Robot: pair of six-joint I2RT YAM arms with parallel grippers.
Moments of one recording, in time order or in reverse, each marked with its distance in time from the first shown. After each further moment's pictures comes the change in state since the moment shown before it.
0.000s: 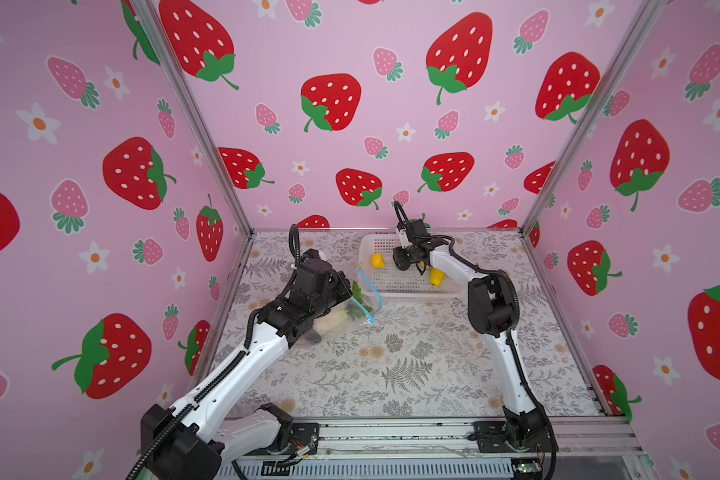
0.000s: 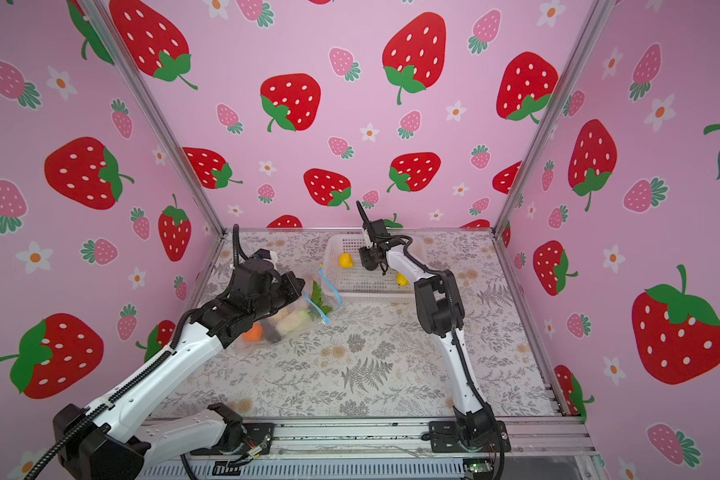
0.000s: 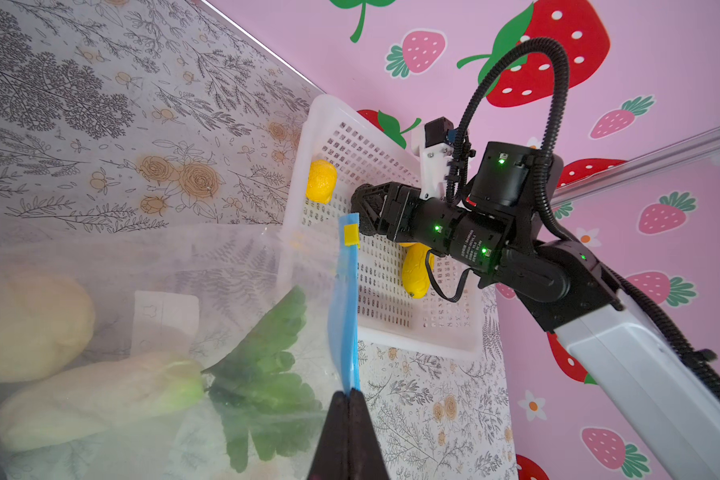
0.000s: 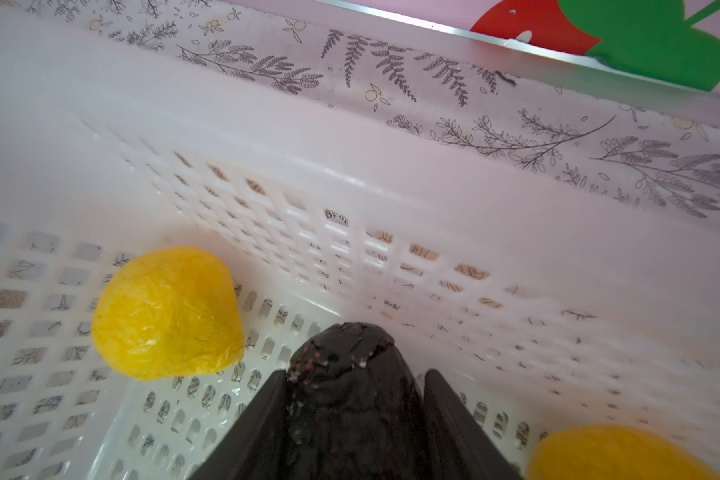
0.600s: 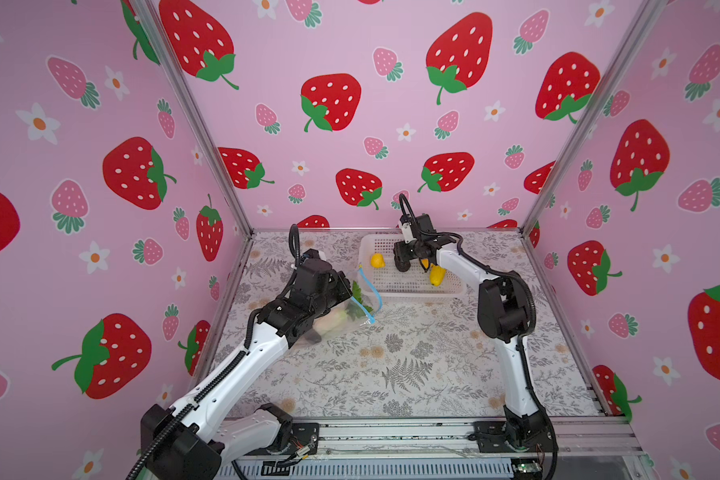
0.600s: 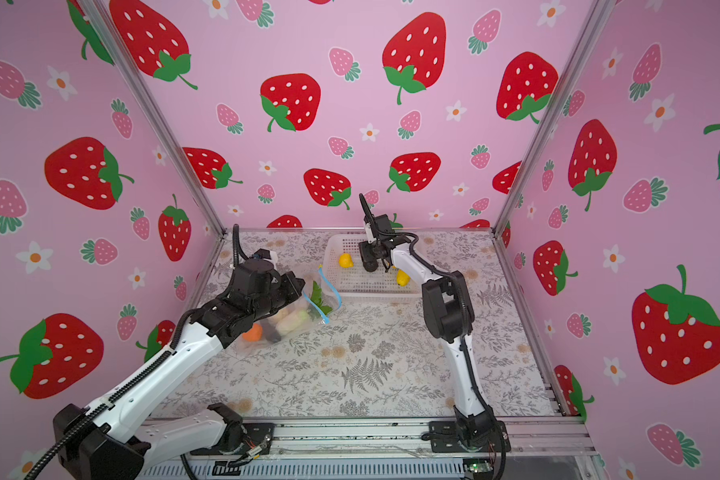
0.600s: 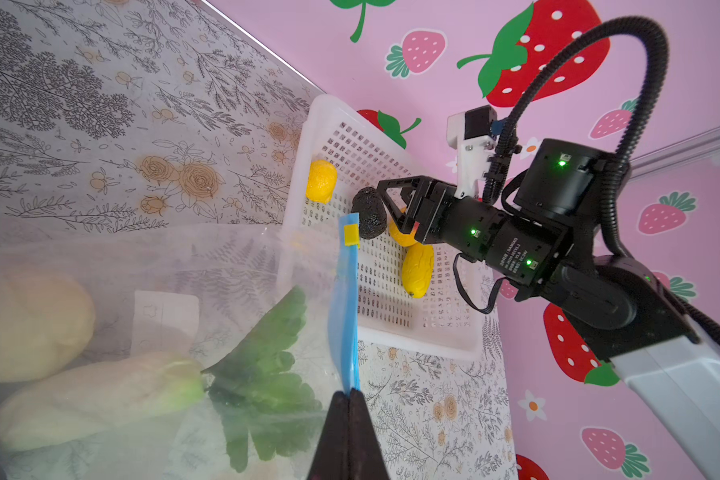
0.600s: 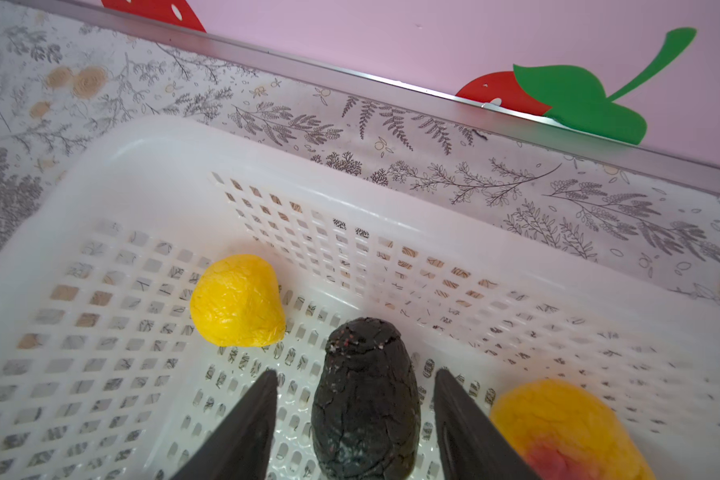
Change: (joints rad) left arm 0.000 0.000 0.000 0.000 0.000 0.000; right arm 0.000 -0.101 -0.077 0.047 -0.013 -0.011
